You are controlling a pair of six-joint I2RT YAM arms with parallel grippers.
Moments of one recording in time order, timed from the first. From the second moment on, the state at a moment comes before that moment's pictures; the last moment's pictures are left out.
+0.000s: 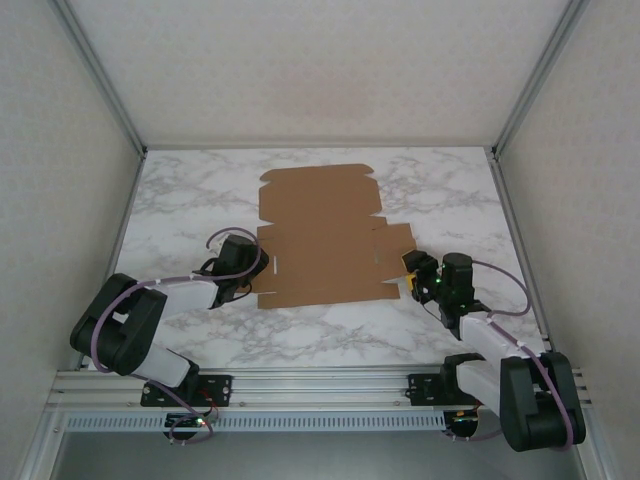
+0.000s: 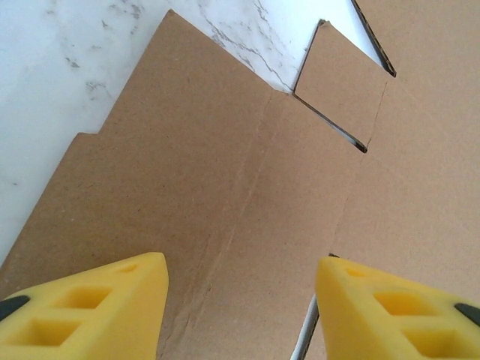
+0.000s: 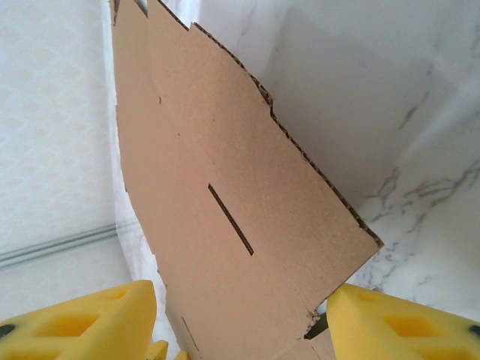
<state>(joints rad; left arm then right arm) -0.40 1.49 0.51 0.17 -0.15 -1.06 0.14 1.05 0.24 0.24 -0.33 1.31</state>
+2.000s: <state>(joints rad) -0.40 1.56 0.55 0.21 -0.13 -0.97 0.15 1.54 0.72 0.27 -0.45 0.40</state>
